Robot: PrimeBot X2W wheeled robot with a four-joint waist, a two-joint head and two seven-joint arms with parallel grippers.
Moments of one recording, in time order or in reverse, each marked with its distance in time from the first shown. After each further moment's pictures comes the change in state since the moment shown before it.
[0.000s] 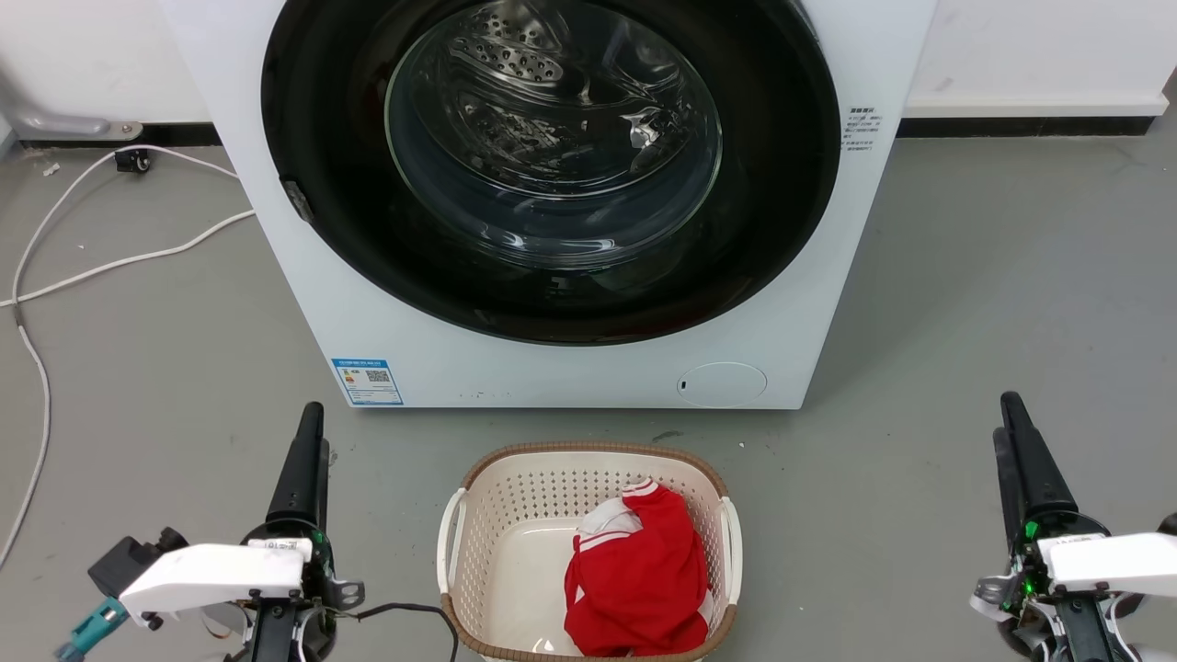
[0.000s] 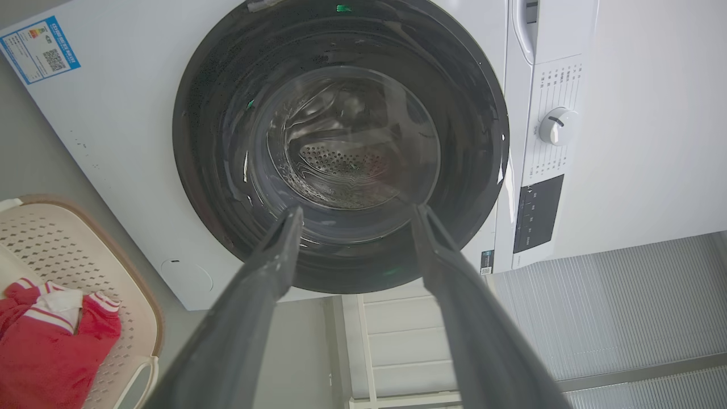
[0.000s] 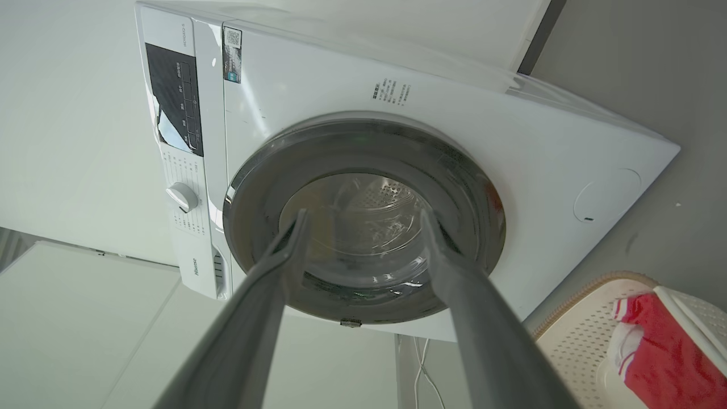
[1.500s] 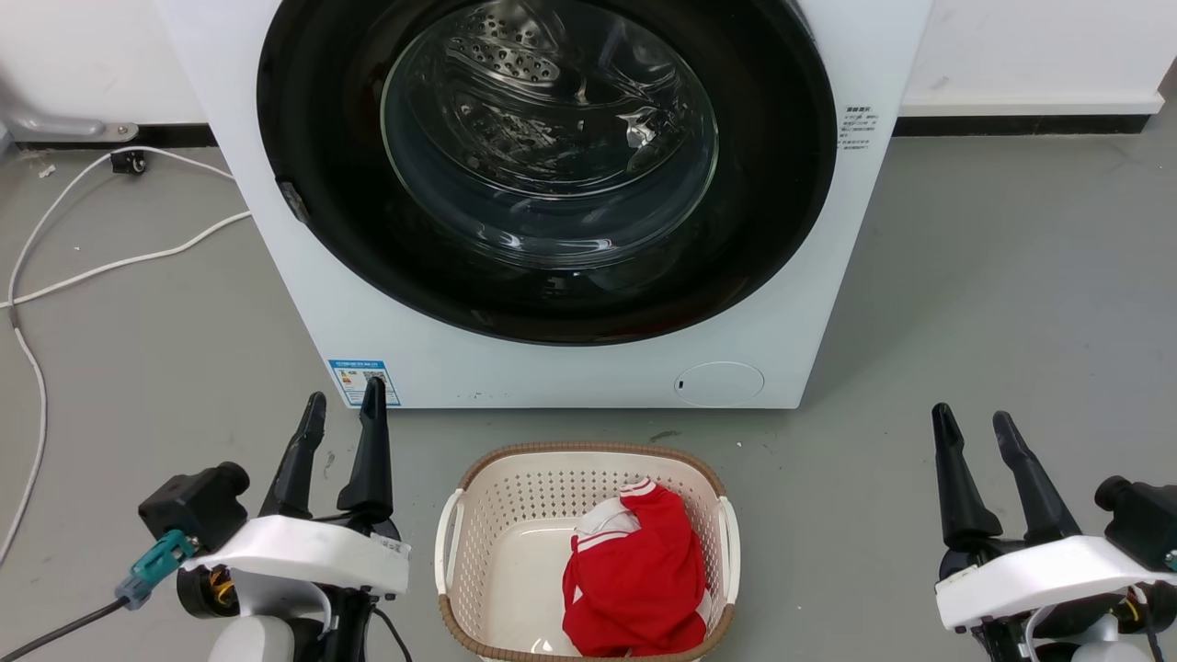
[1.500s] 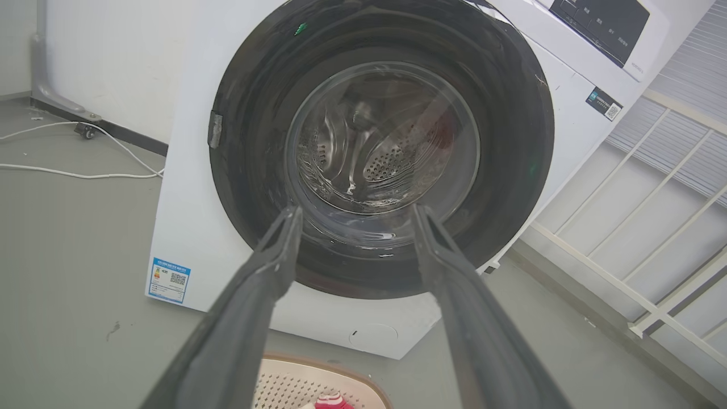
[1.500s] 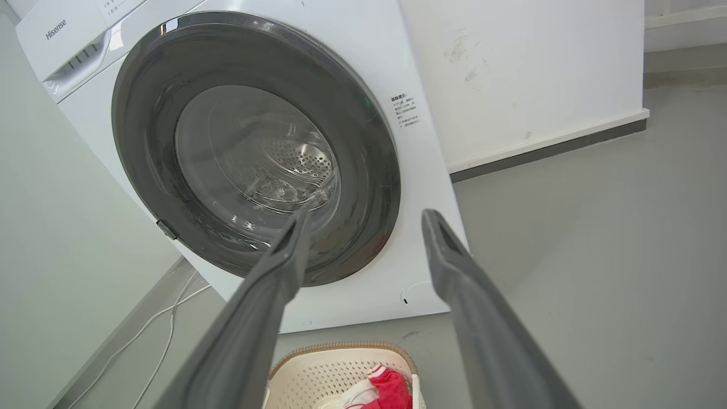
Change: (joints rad) left arm -0.022 0.023 -0.087 -0.053 0.892 0.024 -0.148; right arm 0.048 0.009 0.057 -0.114 -0.972 0.000 -0.086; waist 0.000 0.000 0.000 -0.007
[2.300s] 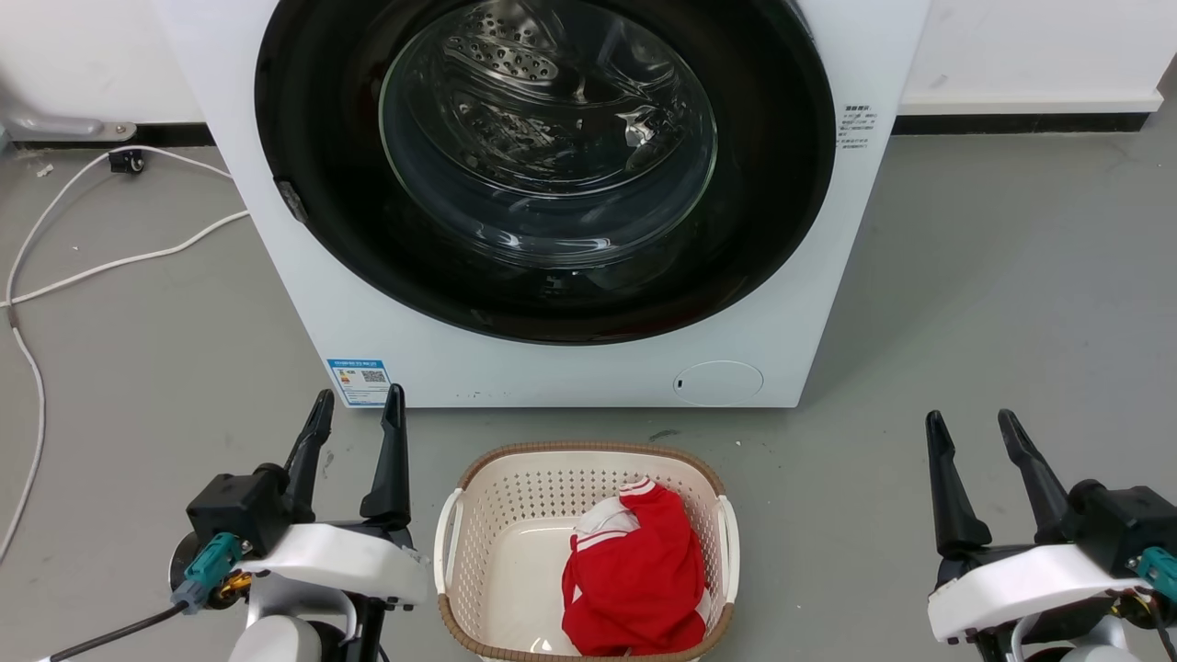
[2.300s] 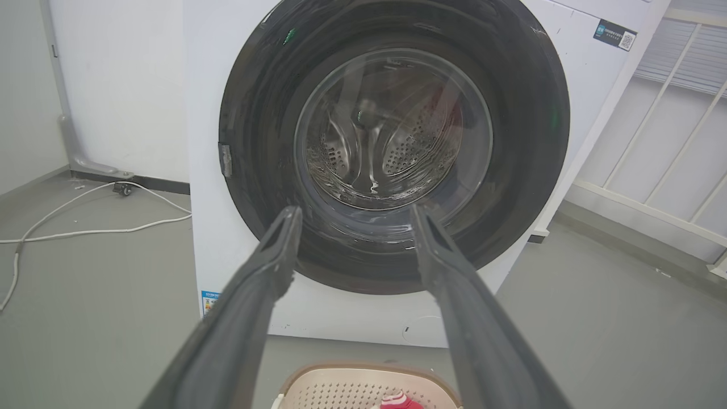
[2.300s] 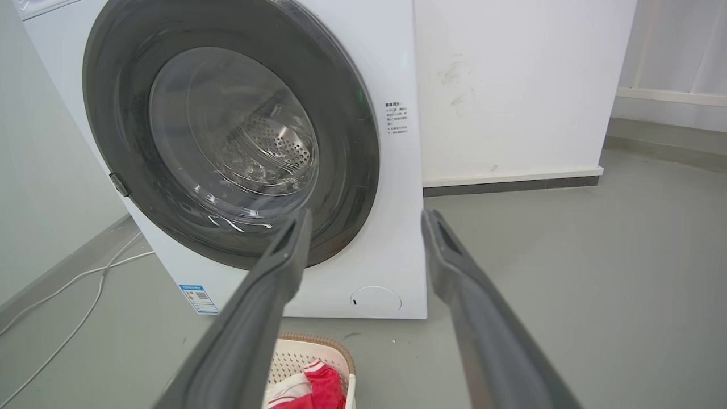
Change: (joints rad) left arm -0.002 0.010 -0.034 0.022 0.233 0.028 -0.055; right arm 0.010 0.003 -0.006 -0.011 -0.247 0.000 -0.026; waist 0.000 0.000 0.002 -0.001
